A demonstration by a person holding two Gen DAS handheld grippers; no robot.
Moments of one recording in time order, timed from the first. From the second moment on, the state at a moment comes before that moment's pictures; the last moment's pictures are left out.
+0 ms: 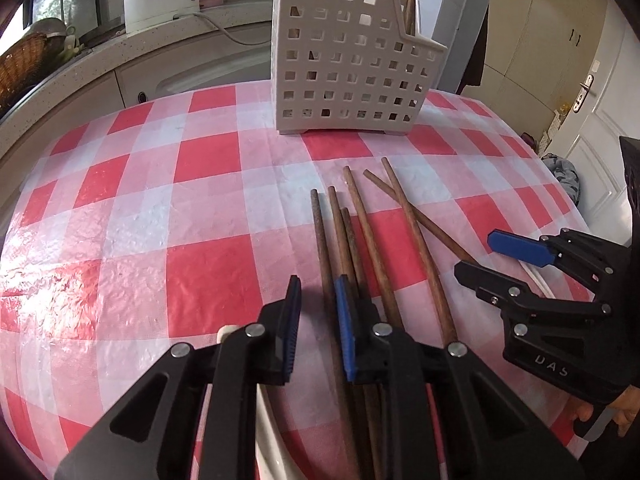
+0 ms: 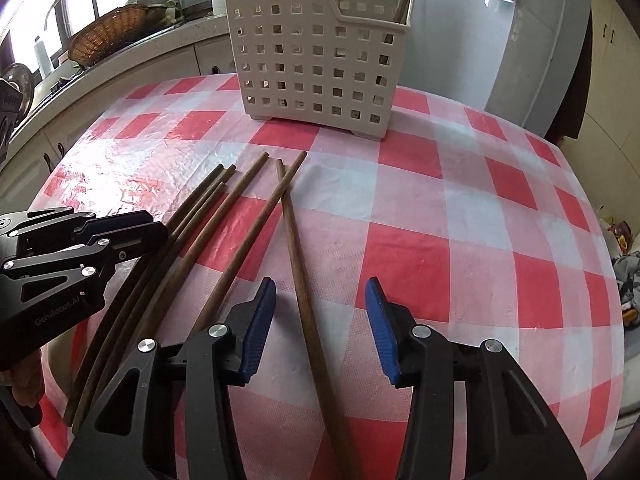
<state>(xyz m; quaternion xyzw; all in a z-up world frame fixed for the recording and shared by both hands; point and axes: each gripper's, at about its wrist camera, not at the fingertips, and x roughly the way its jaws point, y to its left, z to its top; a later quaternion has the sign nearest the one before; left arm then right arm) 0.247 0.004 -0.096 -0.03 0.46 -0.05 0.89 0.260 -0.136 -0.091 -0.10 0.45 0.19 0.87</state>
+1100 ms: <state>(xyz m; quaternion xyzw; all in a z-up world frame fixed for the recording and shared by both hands) 0.229 0.007 -0.043 -0.05 0.39 -0.03 0.92 0.252 -0.145 -0.046 -0.04 0.39 0.21 0.90</state>
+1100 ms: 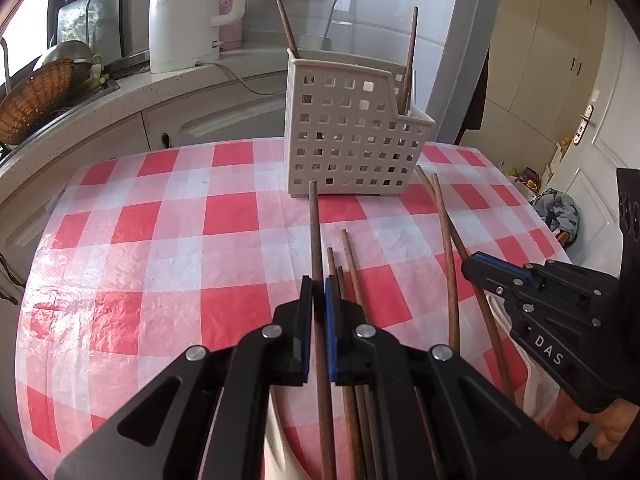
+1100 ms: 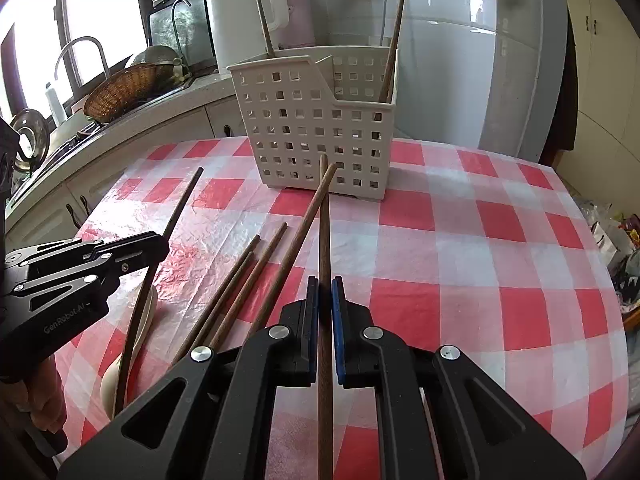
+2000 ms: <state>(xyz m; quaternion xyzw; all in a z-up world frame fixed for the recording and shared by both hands) 0.217 0.015 -0.014 -0.06 0.35 -0.03 0.93 0.244 -0.149 -0.018 -0.02 0.35 0.19 0.92</state>
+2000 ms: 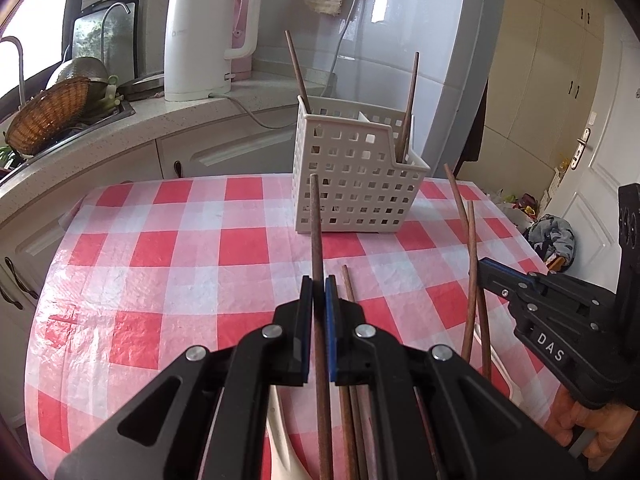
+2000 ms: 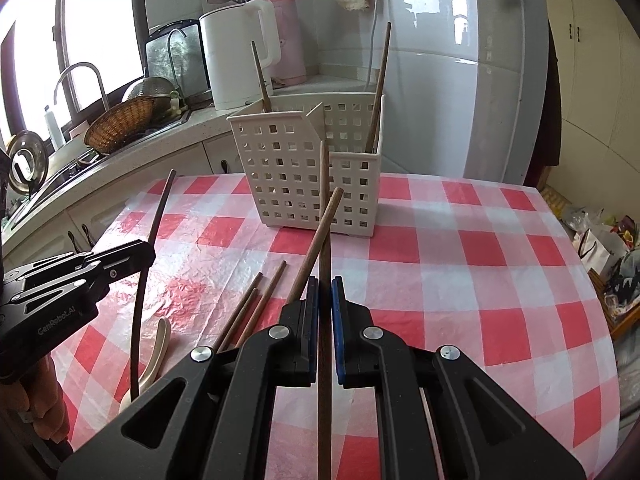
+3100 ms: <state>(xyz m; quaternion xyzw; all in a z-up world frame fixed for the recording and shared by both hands) 0.229 0.021 -0.059 -0.12 0.40 -0.08 0.90 0.241 -0.104 -0.086 -0.12 0.40 0.16 0.89</state>
